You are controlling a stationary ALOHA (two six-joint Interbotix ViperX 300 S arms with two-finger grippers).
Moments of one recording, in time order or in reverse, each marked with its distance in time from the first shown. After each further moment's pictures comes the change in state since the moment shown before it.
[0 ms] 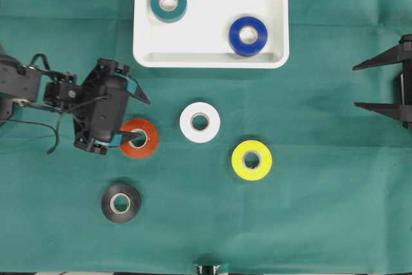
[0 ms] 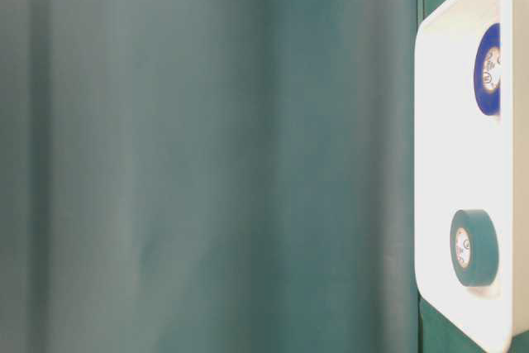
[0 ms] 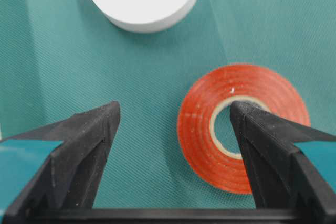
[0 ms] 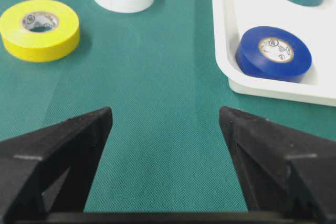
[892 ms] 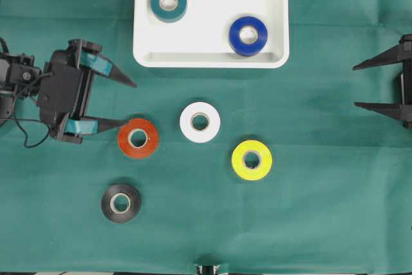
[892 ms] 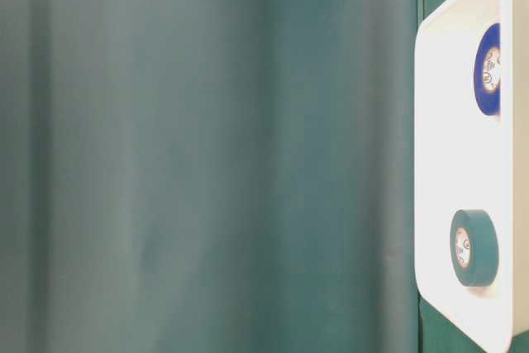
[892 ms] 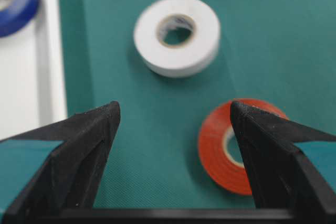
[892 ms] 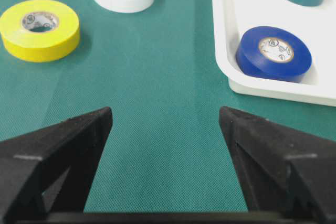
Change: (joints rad) left arm 0.017 -0.302 0.100 0.002 -0.032 0.005; right arm -0.002 -0.002 0.000 0.000 0.000 0.000
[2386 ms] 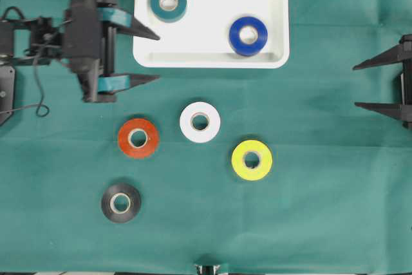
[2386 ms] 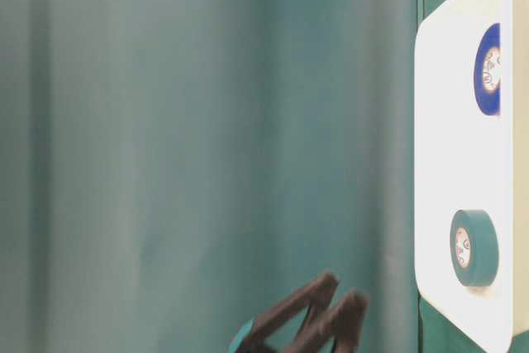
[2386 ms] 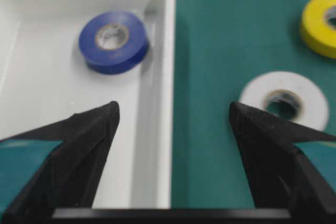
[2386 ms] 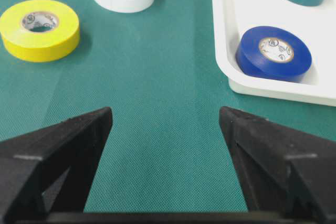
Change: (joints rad) left arm 0.187 0.054 -0.107 0.002 -0.081 -0.012; right arm 0.000 0.002 0.000 0.002 0.000 0.000
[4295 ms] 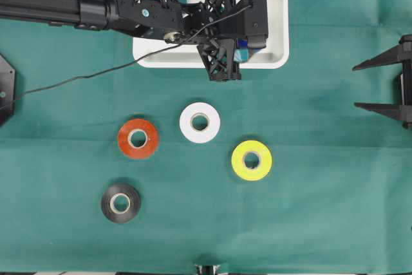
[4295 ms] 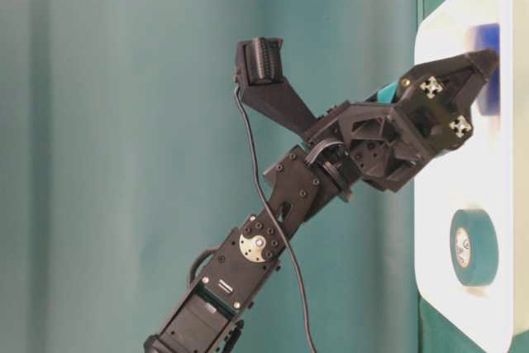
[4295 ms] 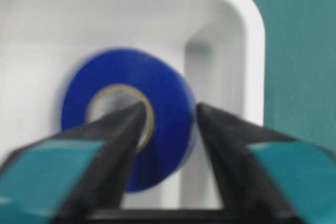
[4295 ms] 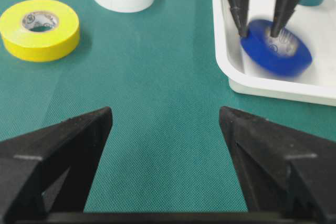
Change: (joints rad) left arm 0.107 0.775 -0.756 0.000 0.333 -0.011; right arm 0.000 0.000 0.000 -0.002 0.000 0.000
